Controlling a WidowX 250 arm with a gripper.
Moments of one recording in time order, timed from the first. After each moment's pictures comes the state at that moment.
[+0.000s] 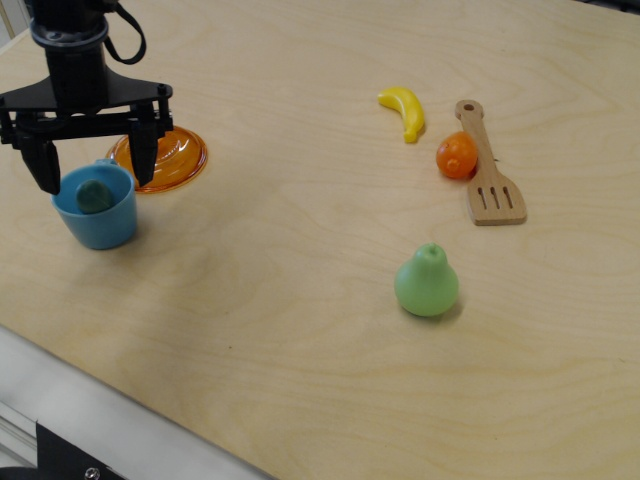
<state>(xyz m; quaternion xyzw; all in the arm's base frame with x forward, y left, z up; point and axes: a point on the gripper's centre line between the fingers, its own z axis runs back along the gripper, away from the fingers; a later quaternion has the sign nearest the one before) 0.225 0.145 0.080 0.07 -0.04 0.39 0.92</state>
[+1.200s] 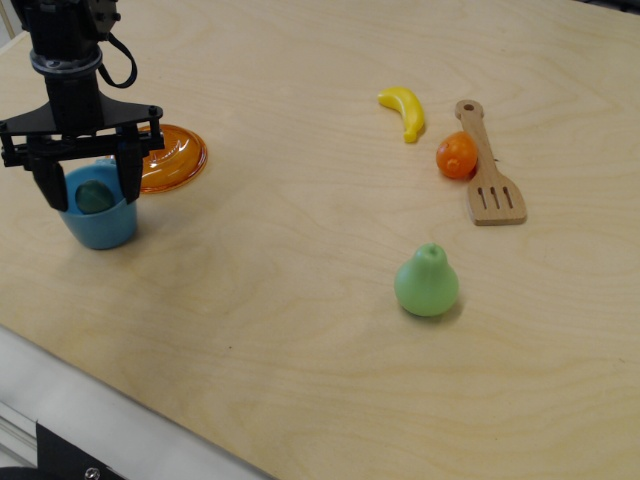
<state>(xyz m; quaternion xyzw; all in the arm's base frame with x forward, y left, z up) 0.232 0.160 0.051 0.07 -0.01 0.41 0.91</state>
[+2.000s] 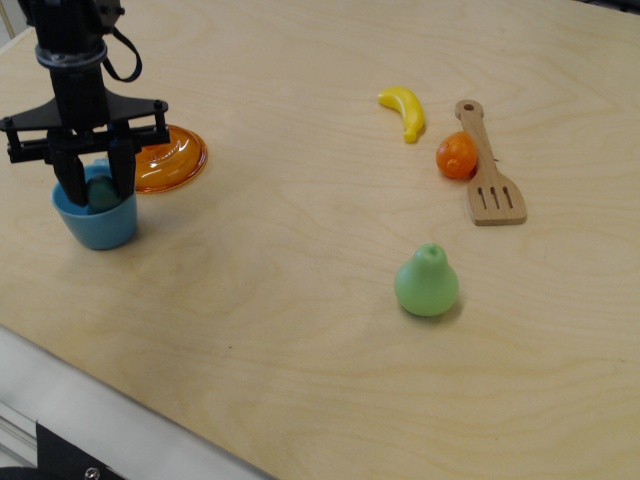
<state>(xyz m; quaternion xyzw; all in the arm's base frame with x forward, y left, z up) 0.235 0.155 0.061 0.06 -0.01 0.41 0.91</state>
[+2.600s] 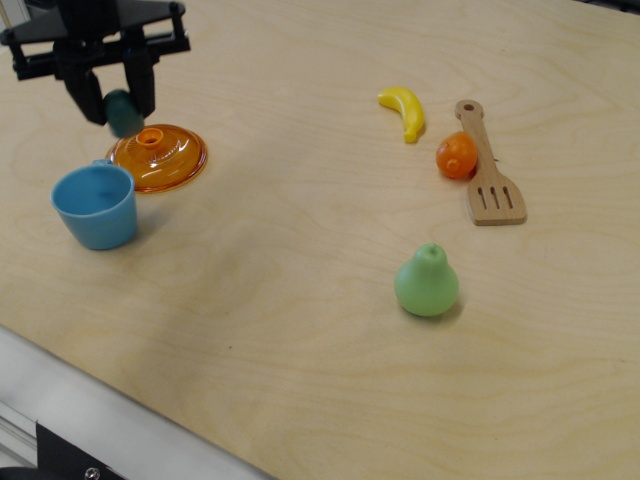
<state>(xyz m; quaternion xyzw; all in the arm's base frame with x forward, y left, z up) 0.256 0.128 0.126 0.03 -0.10 0.38 0.92</state>
